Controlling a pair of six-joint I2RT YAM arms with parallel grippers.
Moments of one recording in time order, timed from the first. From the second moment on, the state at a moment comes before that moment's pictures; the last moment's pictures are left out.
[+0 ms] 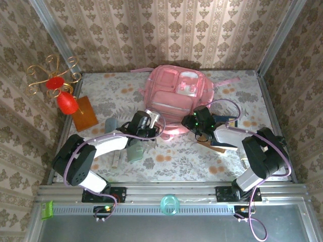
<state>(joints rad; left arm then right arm) -0.69 1.52 0.71 0.06 0.14 -0.21 0.46 1.58 0.76 0.05 -0.04 0.98</state>
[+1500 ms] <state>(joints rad) -0.67 1.67 0.74 0.17 0.19 -0.23 0.46 1.58 0.74 0.10 0.00 0.99</state>
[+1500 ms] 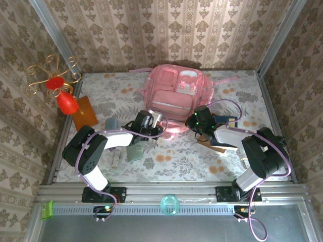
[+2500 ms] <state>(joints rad) -0.59 1.59 0.74 0.06 0.23 -0.14 0.30 1.53 0.75 0.01 0.02 0.76</state>
